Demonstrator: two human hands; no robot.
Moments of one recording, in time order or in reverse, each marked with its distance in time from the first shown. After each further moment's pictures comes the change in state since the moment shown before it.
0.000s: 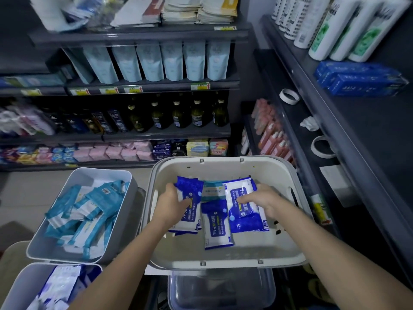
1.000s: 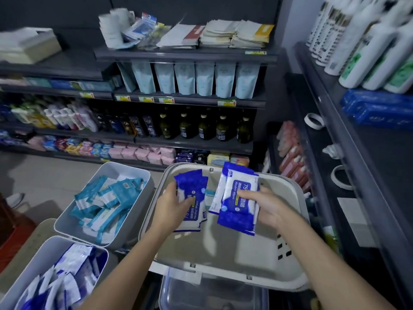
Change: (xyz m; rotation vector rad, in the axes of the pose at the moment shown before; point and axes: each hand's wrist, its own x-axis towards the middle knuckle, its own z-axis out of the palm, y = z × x) left_hand -0.037 0.018 -0.001 -0.083 0.330 0.075; right_hand -0.026 -0.033 -0.002 0.348 -0.330 -0.147
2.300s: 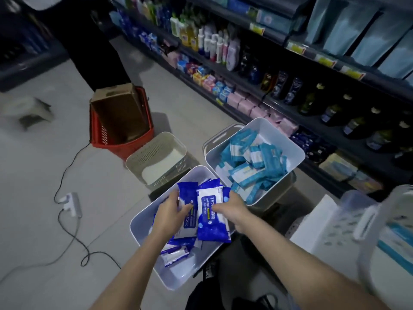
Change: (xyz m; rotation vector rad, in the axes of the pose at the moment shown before) left_hand -0.097 -0.341 -0.244 -0.069 0.242 -0.570; right_hand 0.071 0.251 0.425 -0.912 -0.256 0.165
